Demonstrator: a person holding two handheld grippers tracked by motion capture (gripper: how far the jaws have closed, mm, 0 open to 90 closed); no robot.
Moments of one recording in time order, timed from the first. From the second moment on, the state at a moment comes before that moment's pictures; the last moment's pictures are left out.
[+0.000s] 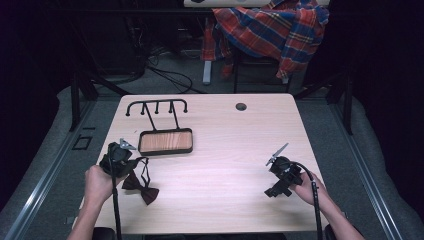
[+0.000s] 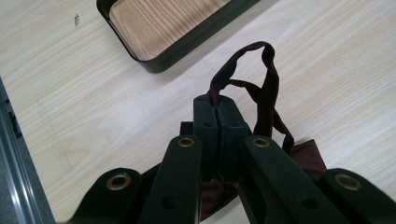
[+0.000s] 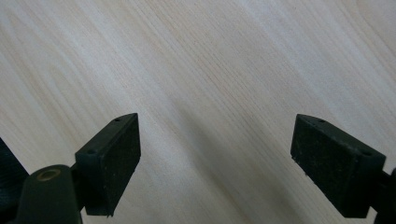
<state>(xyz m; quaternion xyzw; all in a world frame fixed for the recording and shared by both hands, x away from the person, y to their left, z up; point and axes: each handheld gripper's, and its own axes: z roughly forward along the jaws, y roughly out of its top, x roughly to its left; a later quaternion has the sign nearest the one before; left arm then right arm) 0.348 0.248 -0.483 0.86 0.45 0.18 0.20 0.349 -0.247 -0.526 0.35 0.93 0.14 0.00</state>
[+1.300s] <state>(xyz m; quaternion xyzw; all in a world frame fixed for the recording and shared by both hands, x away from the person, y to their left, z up) 0.375 0.268 -0.458 0.83 0.47 0.20 0.21 0.349 -0.244 -0.528 0.35 0.93 0.14 0.00</state>
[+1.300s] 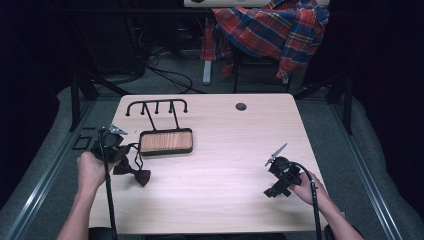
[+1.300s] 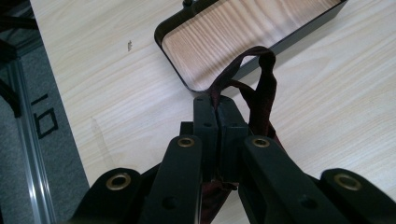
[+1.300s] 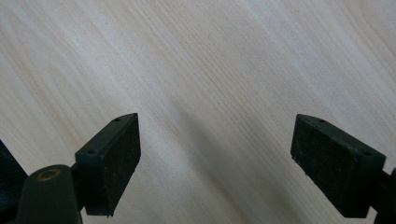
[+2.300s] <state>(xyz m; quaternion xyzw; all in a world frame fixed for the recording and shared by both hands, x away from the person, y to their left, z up) 0.393 0.285 -0.422 0.82 0.48 0.23 0.21 0.347 -0.251 -0.525 0.35 0.93 0.13 0.01</state>
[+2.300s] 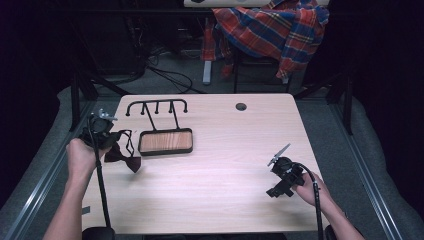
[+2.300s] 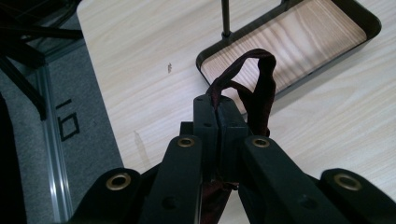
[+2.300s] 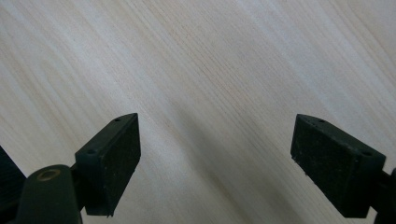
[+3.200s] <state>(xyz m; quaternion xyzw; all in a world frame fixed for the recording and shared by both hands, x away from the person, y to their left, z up) 0.425 0.275 -0.382 0.82 0.47 0.26 0.22 0.344 -0.254 -0.526 0.35 0.93 0.13 0.01</state>
